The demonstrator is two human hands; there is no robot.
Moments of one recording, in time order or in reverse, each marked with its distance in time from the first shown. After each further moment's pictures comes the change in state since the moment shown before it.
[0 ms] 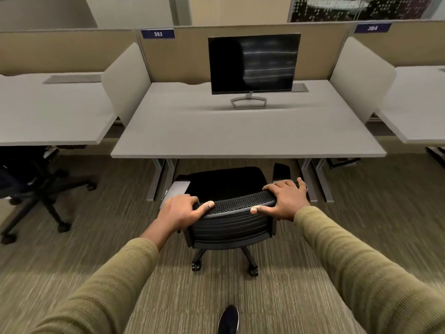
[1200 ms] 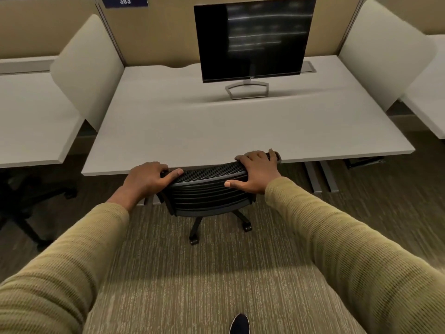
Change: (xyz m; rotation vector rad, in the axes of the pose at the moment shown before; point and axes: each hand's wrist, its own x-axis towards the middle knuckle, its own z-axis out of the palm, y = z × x) left_hand 0.221 -0.151 -0.039 0.057 0.084 0.117; right_hand 0.223 -0.053 -0.021 -0.019 0.044 -0.056
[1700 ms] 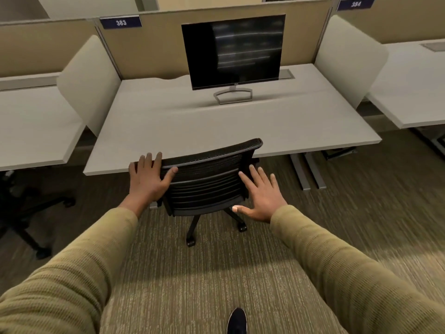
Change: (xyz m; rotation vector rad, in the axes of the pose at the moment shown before) left_hand -0.063 0.055 0.008 0.040 0.110 -0.250; right_hand -0.144 0.005 0.039 0.092 0.007 0.031
